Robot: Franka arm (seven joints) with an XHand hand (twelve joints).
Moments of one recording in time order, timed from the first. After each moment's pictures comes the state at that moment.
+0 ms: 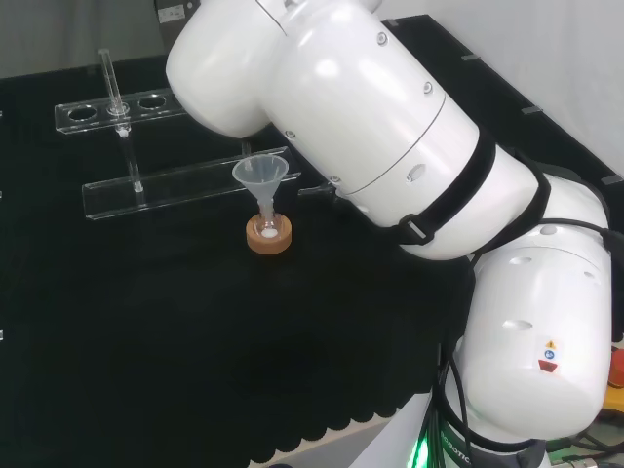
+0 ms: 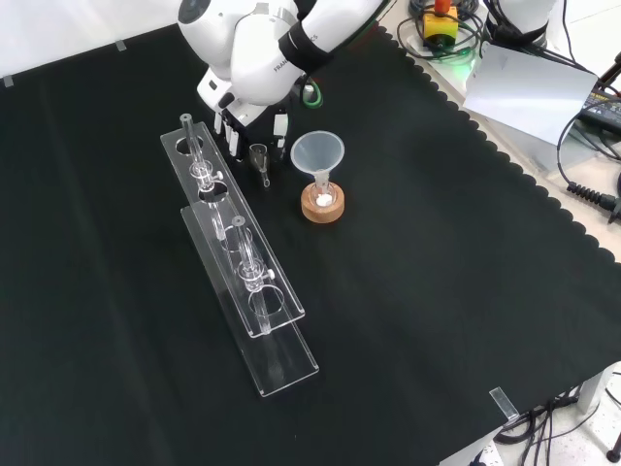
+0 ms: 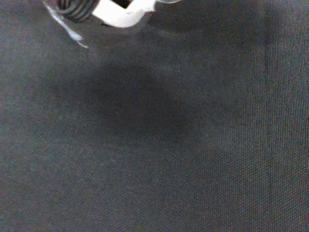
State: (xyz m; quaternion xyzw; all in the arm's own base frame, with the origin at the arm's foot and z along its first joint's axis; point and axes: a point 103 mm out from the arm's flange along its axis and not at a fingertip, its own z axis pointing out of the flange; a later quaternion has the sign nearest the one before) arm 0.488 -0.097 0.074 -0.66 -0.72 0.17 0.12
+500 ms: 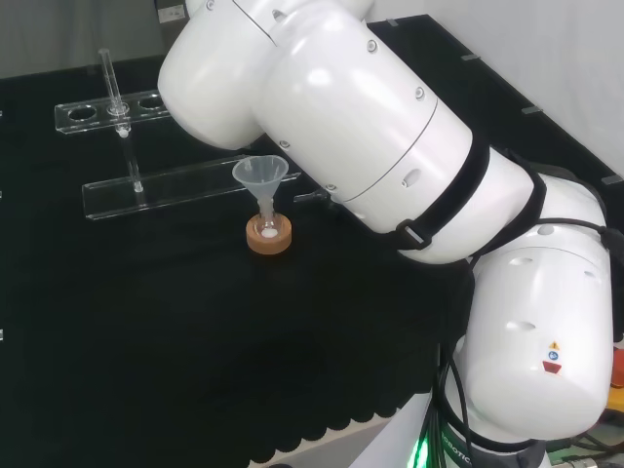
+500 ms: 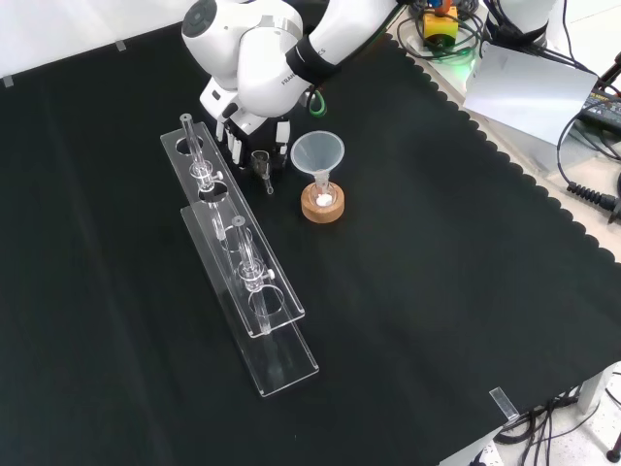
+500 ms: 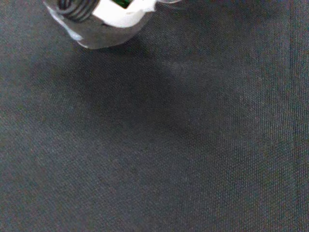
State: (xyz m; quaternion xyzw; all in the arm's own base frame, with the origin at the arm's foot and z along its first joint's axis) arm 0.491 -0.087 0.066 -0.65 -0.73 0.18 0.11
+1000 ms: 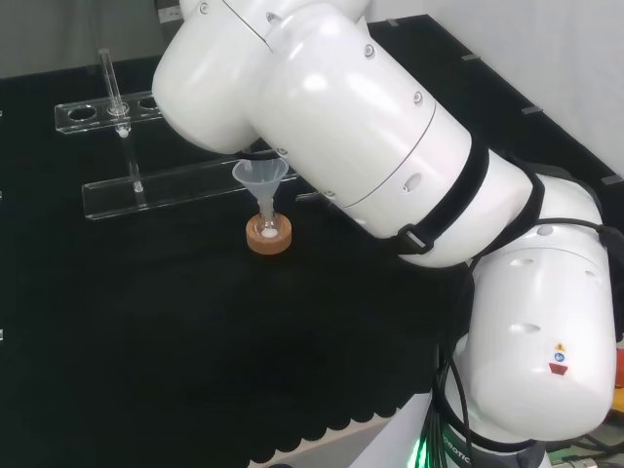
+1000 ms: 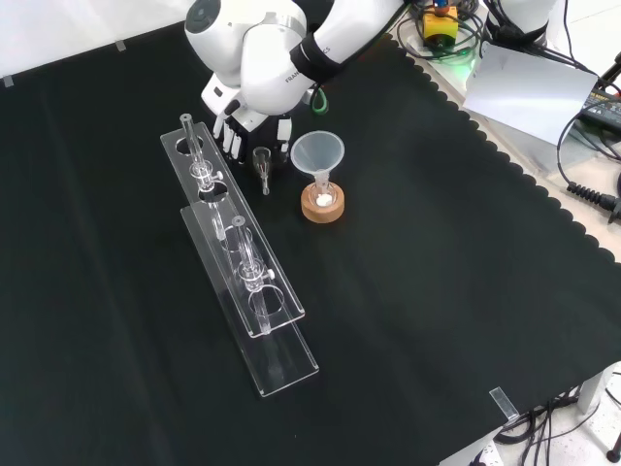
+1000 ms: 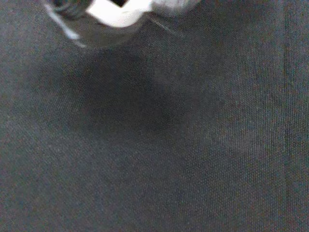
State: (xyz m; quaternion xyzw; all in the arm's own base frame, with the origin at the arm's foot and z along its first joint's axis) arm 0.487 -0.086 0.073 -0.65 -0.73 0.18 0.10
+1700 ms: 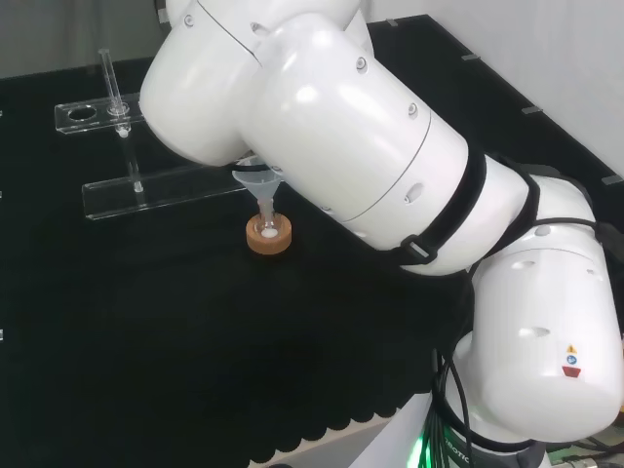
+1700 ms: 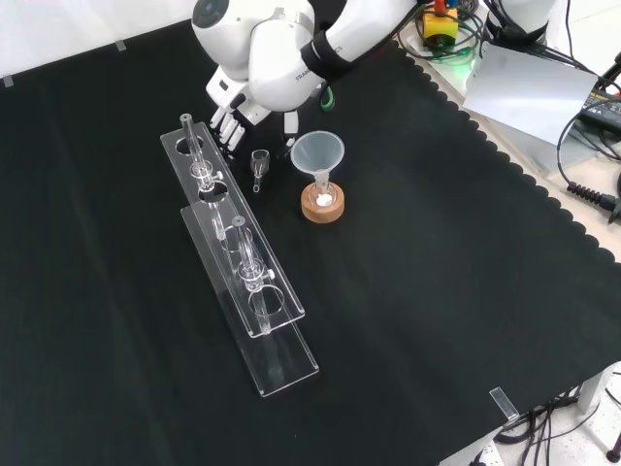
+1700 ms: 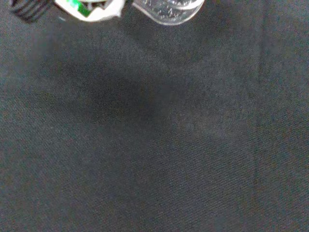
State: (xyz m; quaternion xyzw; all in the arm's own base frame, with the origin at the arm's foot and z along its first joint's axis) arm 0.476 -0.089 0.091 -0.65 -0.73 0.19 0.08
